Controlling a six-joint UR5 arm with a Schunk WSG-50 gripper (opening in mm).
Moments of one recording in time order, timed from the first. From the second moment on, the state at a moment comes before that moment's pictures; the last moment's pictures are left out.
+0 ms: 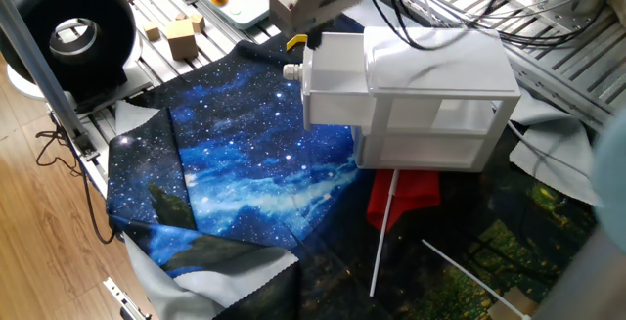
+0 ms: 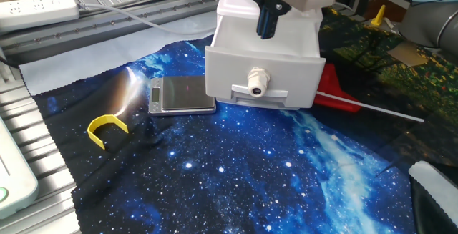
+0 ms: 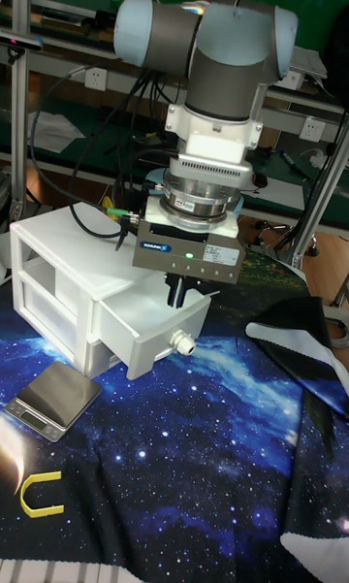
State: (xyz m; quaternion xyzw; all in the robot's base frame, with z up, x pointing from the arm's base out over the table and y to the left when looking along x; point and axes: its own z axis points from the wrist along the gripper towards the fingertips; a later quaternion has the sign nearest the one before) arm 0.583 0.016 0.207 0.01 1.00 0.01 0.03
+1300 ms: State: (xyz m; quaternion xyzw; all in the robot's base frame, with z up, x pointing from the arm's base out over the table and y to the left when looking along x) arm 0.633 0.050 0.160 -0.01 1.00 0.02 0.02
